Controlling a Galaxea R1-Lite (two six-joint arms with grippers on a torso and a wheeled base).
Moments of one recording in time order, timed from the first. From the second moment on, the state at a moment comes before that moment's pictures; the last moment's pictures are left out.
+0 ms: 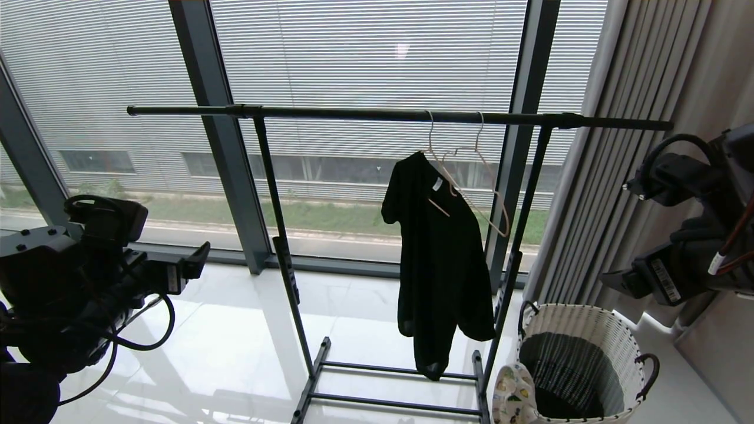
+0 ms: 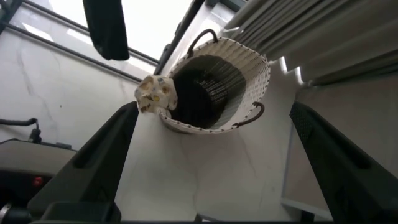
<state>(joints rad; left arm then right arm) 0.06 1.66 -0.38 -1.17 0.07 0.31 0.55 1.39 -1.14 0.48 -0.43 -0.03</state>
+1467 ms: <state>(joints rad) 0.07 1.66 -0.37 -1.17 0.07 0.32 0.54 1.35 -1.10 0.48 -0.43 -0.03</state>
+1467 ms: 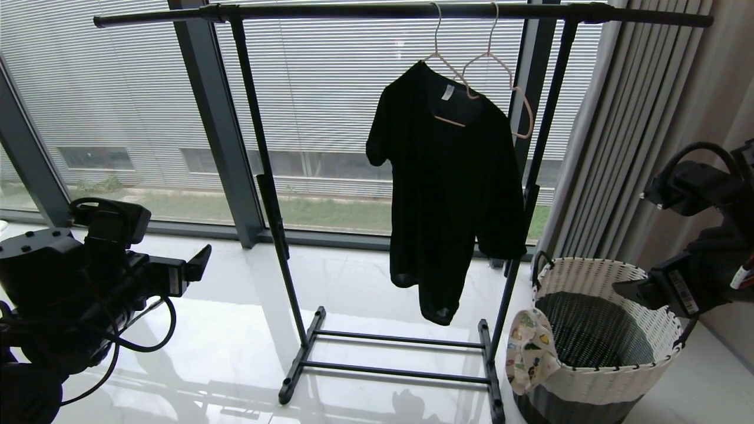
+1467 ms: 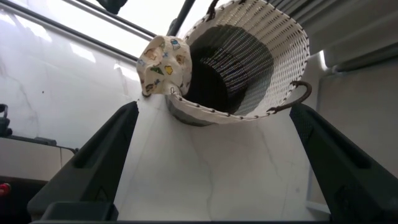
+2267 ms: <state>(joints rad) 0.07 1.66 -0.37 -1.17 0.07 0.32 0.54 1.34 -1.09 0.48 -0.43 -0.04</state>
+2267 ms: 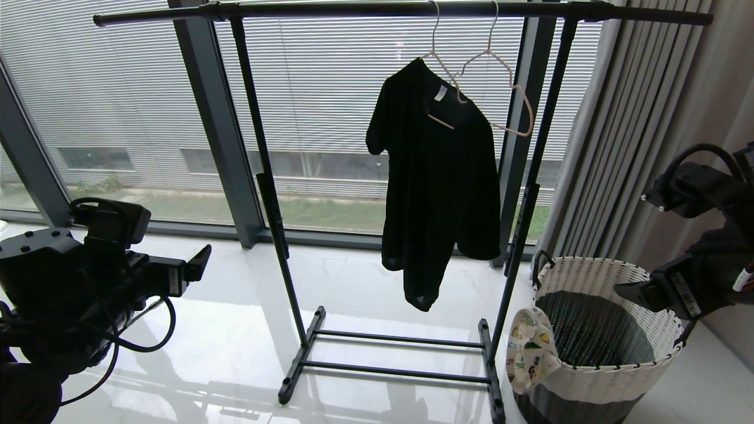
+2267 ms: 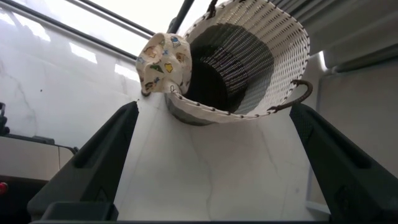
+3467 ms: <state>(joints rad) 0.06 1.66 -0.38 -1.19 0.06 0.32 0.47 1.43 -0.69 0.16 -0.42 -0.07</state>
